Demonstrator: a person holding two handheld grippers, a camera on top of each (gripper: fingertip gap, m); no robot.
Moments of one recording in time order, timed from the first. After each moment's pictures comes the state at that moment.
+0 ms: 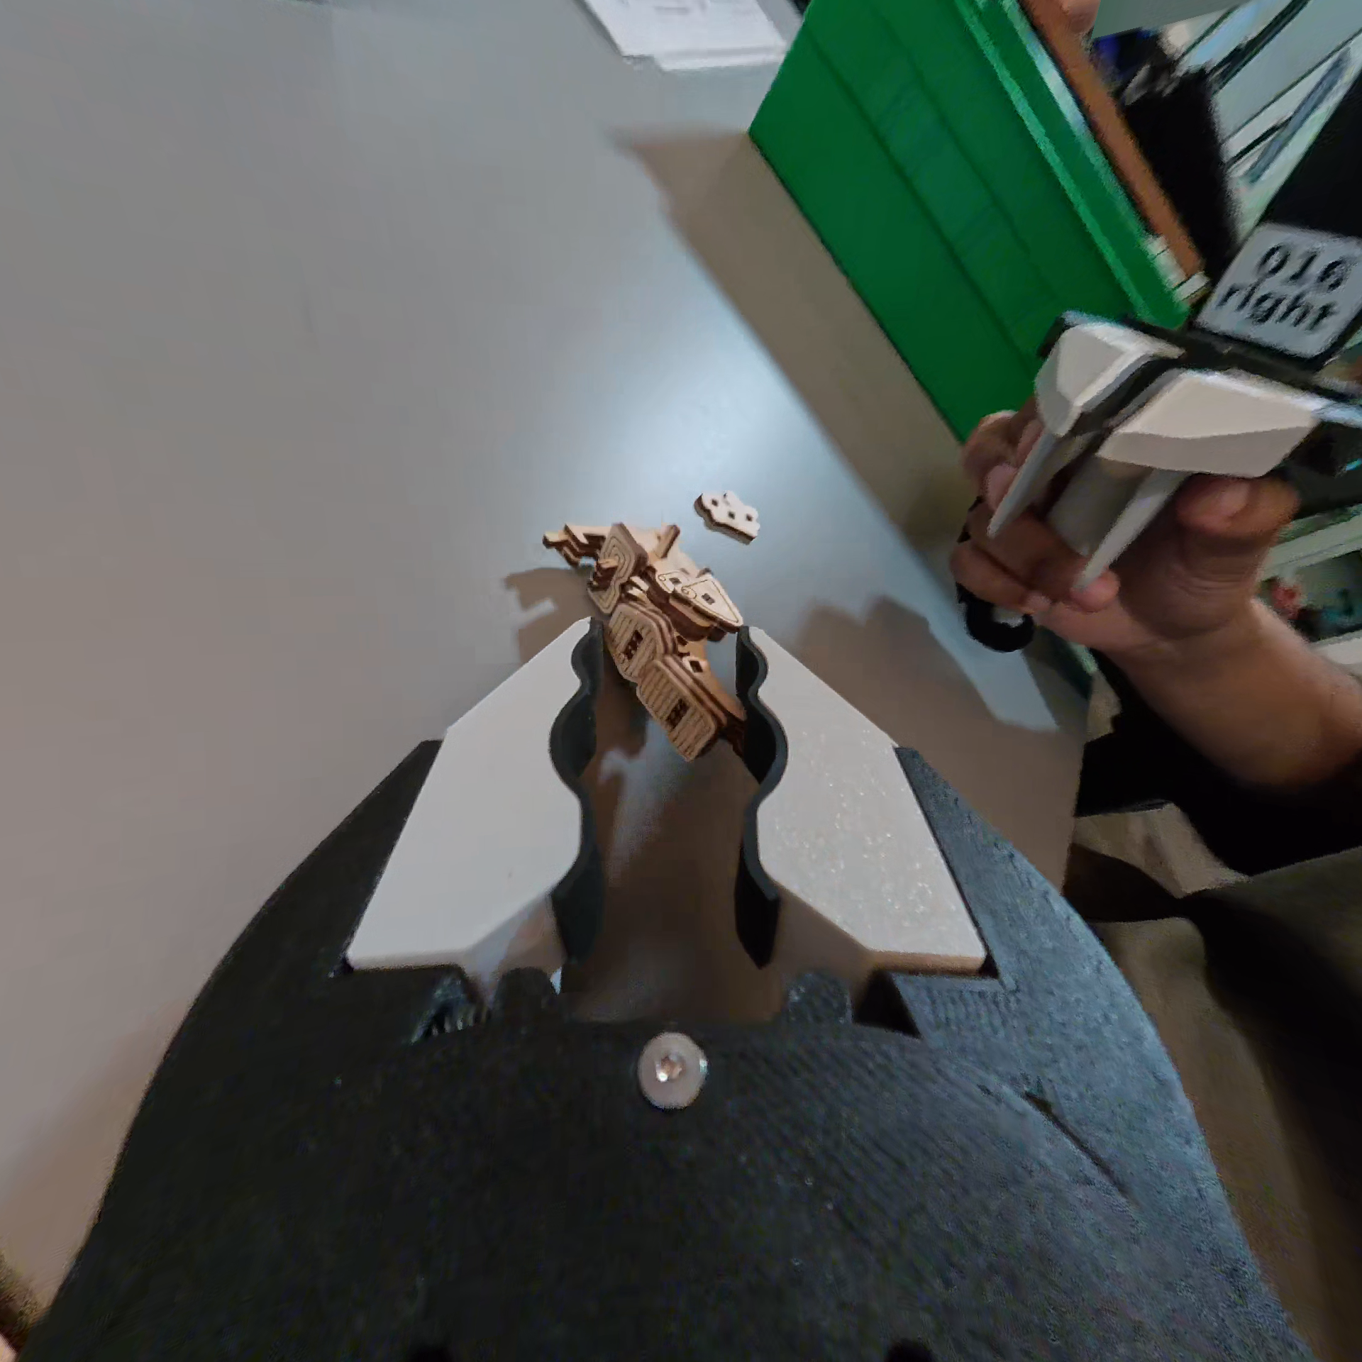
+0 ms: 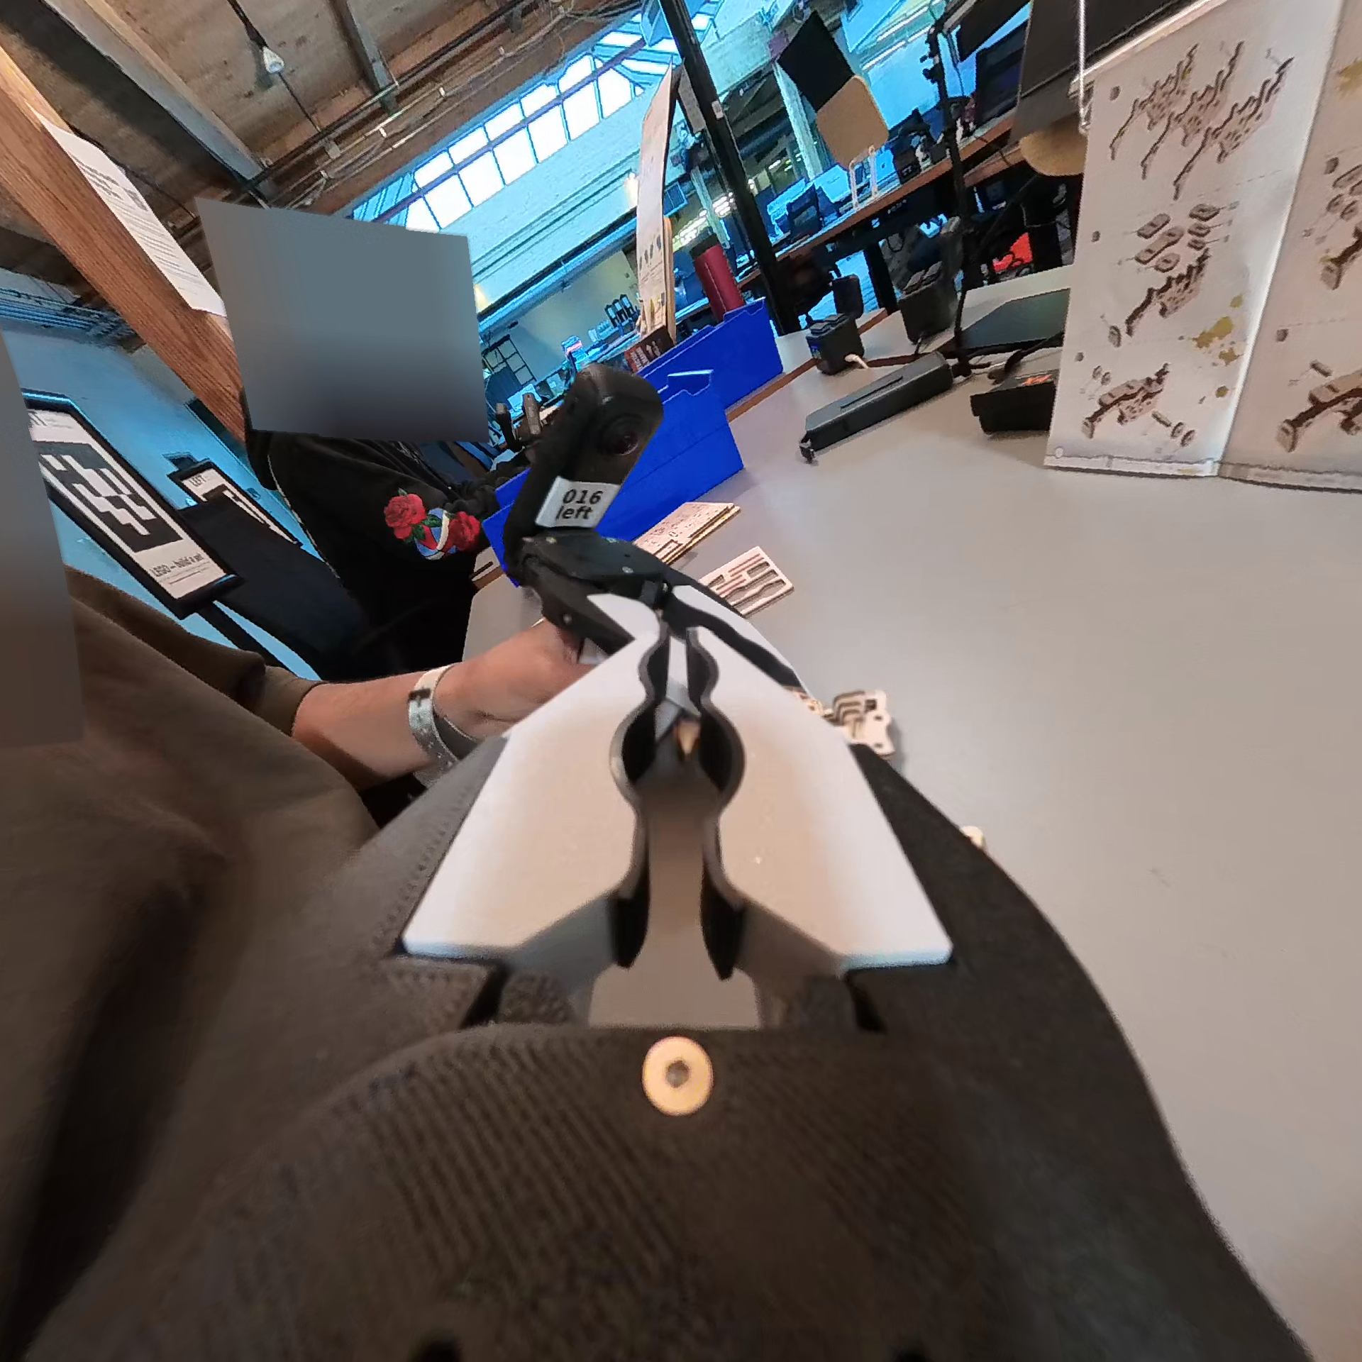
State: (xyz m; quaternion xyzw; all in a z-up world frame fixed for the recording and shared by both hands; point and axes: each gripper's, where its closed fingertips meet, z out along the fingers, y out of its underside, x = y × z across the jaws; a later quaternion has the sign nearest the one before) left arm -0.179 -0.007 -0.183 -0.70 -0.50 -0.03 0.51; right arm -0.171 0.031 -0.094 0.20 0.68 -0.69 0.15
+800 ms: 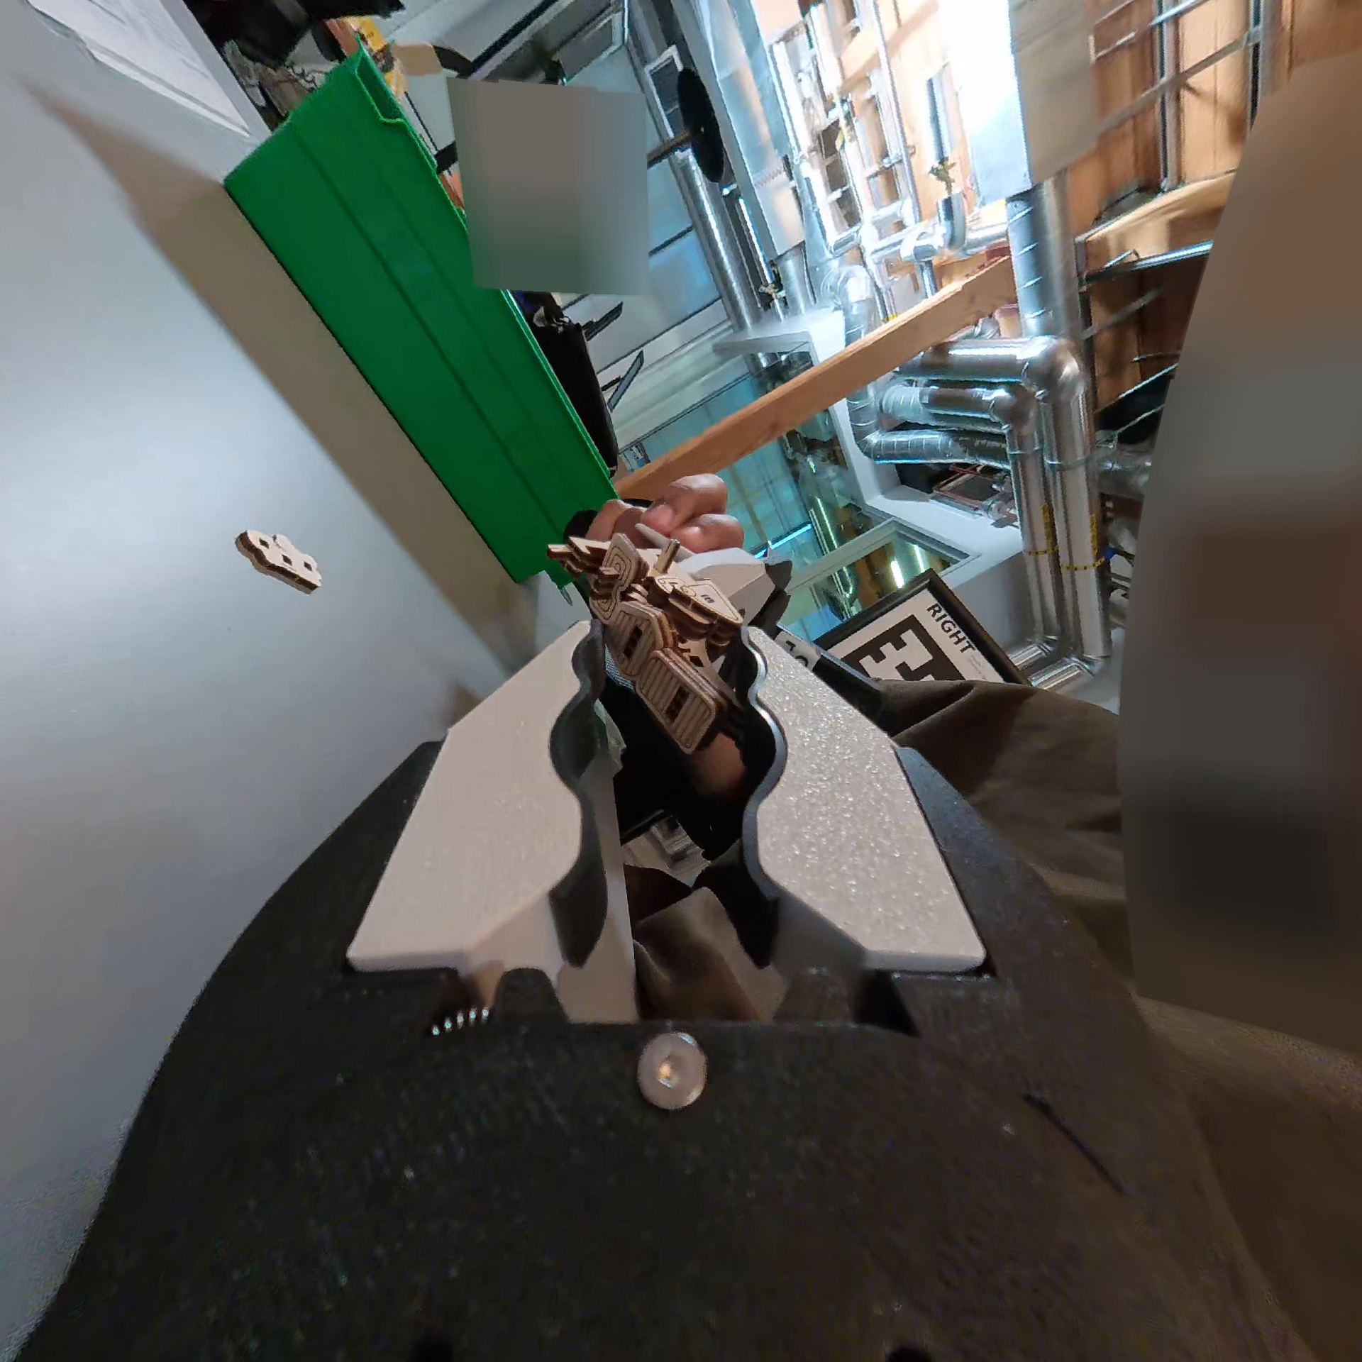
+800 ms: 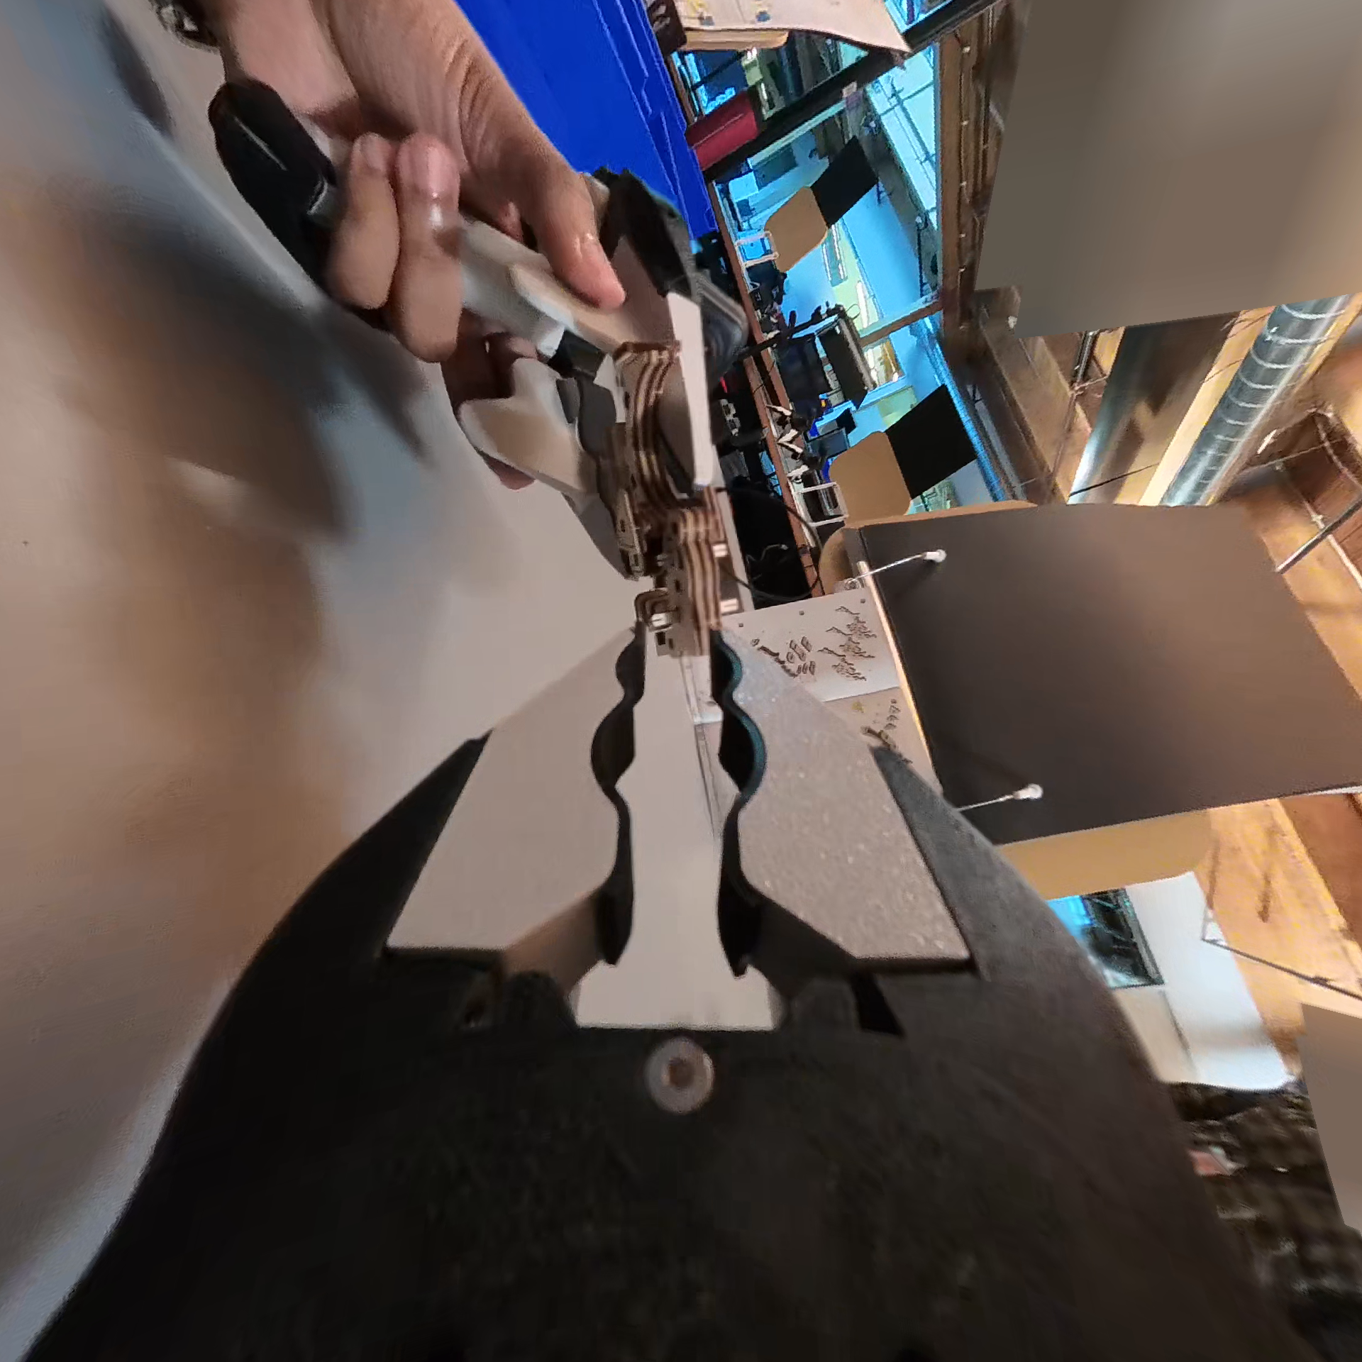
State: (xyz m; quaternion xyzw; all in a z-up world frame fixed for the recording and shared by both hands) left arm -0.136 0.013 -0.098 -0.50 -0.39 -0.33 0.70; right arm -0.137 0.037 -0.100 -0.26 0.70 -0.48 -0.46
